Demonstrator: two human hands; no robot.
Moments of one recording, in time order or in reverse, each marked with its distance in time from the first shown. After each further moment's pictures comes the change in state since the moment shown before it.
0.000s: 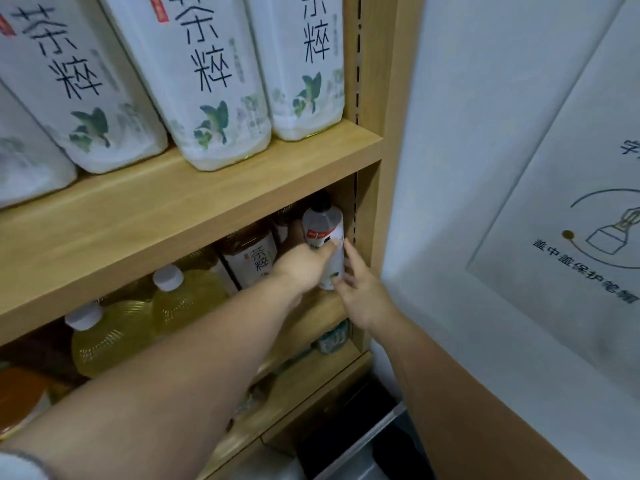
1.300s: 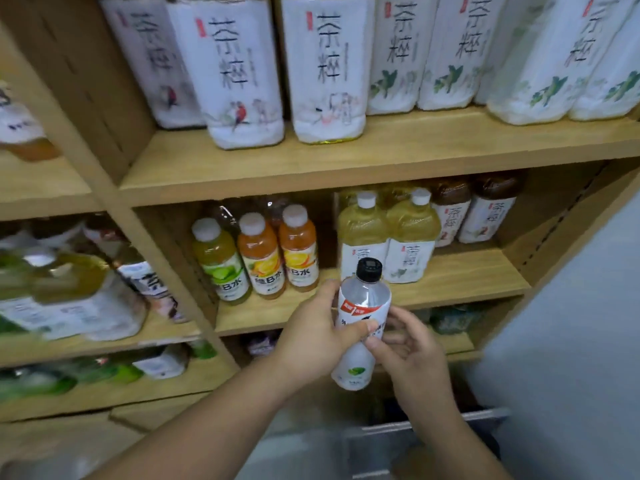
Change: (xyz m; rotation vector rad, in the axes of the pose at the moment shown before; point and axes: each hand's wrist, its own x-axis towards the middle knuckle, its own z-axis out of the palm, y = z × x) left_hand -0.265 -0.244 -0.121 -0.420 0.186 0.083; right_hand -0.246 -0.053 0.187 0.313 -0.201 -0.136
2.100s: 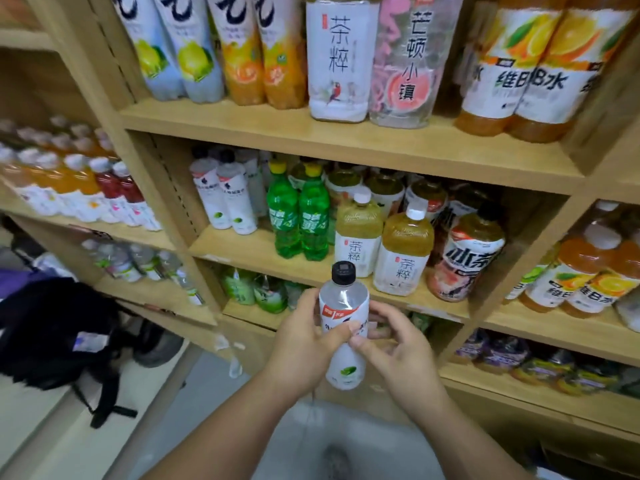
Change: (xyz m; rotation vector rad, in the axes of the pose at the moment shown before) left_hand -0.249 -0.176 -0.363 -0.227 0.564 -0.161; right_hand -0.138 -0.012 0.431 -0.142 -0.537 -0.067
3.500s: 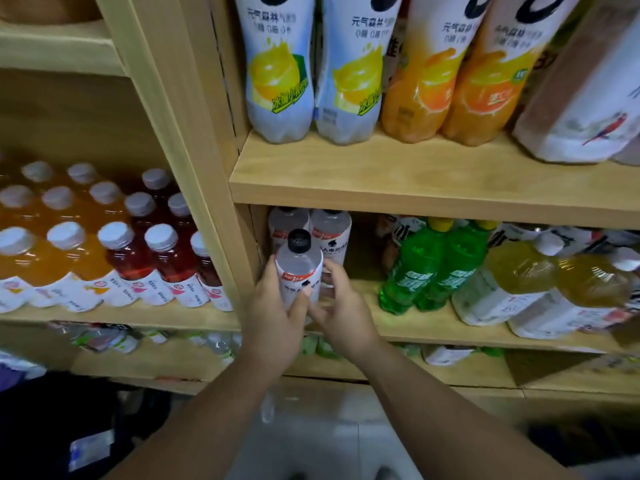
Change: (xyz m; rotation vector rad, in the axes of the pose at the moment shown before) left_hand 0.244 -0.054 -0.295 0.187 -0.013 0.217; right_hand 0.251 -0.029 0.326 -0.272 0.116 -0.054
